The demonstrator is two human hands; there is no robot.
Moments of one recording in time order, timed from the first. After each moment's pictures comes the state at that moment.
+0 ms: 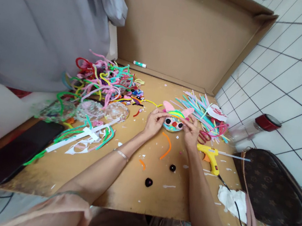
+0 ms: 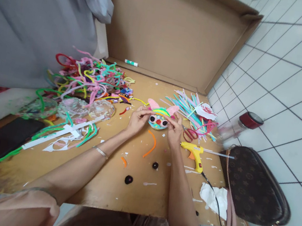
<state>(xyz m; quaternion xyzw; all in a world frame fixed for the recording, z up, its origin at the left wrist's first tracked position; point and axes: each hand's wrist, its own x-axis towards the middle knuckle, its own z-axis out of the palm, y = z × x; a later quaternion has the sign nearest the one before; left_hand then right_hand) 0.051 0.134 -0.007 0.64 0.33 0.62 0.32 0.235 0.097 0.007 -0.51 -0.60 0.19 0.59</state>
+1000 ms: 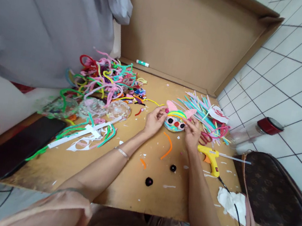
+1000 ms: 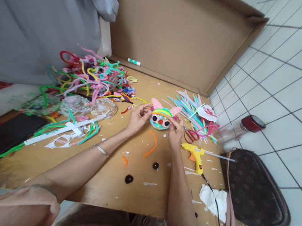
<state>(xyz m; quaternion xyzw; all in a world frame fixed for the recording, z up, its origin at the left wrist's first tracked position) 0.054 0.137 -0.011 0.55 0.34 0.64 0.41 0.236 0.098 0.002 -0.52 -0.60 0.16 0.59</state>
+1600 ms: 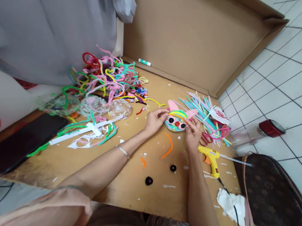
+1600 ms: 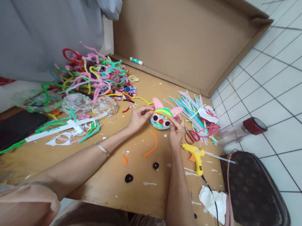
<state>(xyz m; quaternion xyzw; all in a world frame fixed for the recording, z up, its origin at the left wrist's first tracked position) 0.055 0.141 -0.012 0.52 0.37 0.64 0.44 0.238 0.100 -0.001 -0.52 -0.61 0.13 0.58</state>
